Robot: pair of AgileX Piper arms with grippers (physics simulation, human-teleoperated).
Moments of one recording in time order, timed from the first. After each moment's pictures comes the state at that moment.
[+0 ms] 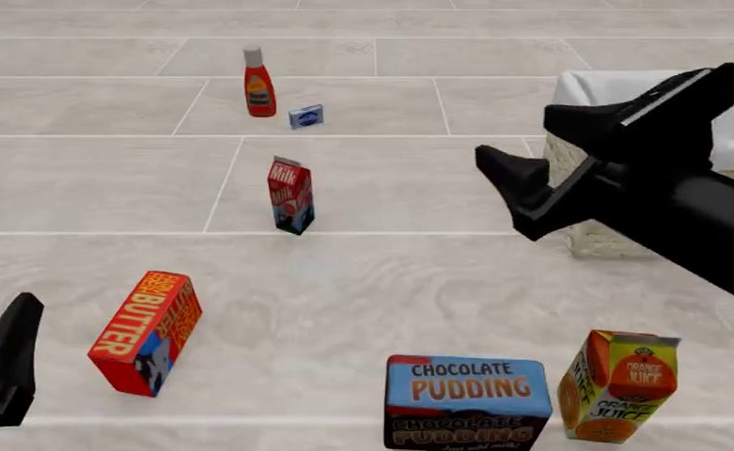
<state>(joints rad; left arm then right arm) 0.00 0.01 -0.01 -0.01 0.00 0.52 0.99 -0.63 -0.16 -0.22</state>
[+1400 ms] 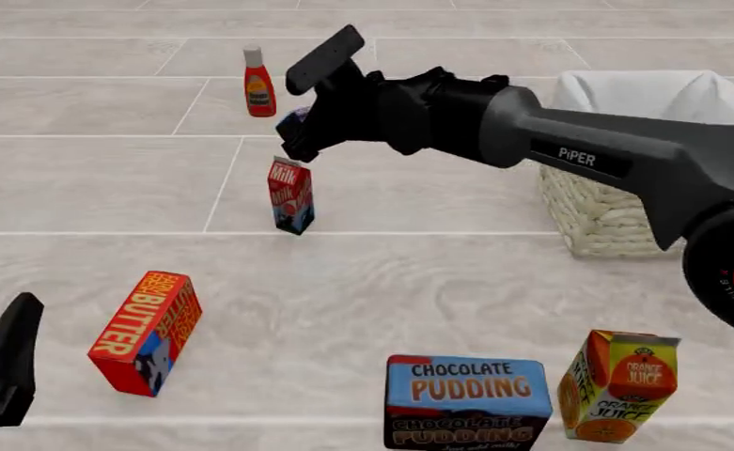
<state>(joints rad) 0.00 0.01 -0.01 -0.01 0.00 0.67 2.03 -1.70 0.17 -0.31</state>
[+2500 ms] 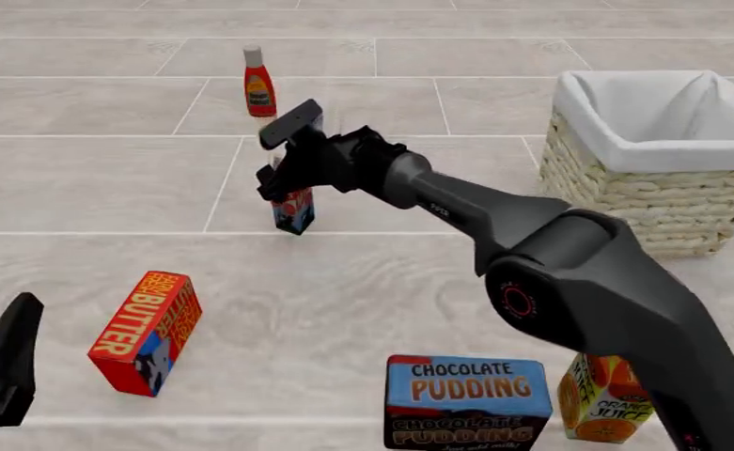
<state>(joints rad) 0.00 0.01 -0.01 -0.01 0.00 0.67 2.53 -2.24 0.35 -0.20</state>
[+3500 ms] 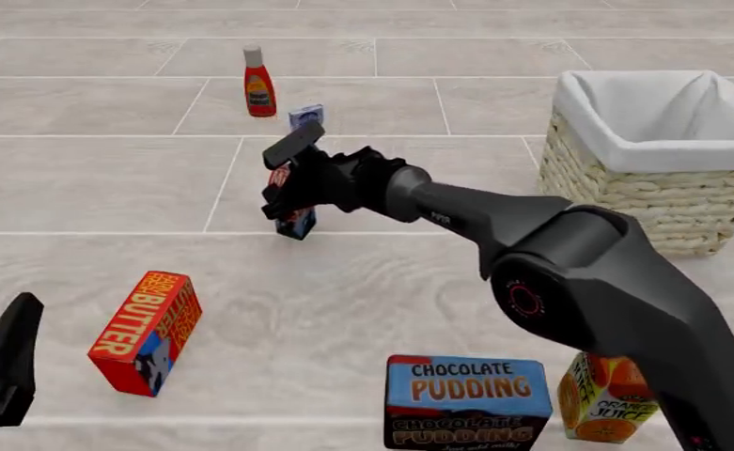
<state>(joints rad) 0.00 0.01 -0.01 -0.01 0.00 0.68 2.49 -2.09 0.26 -0.19</state>
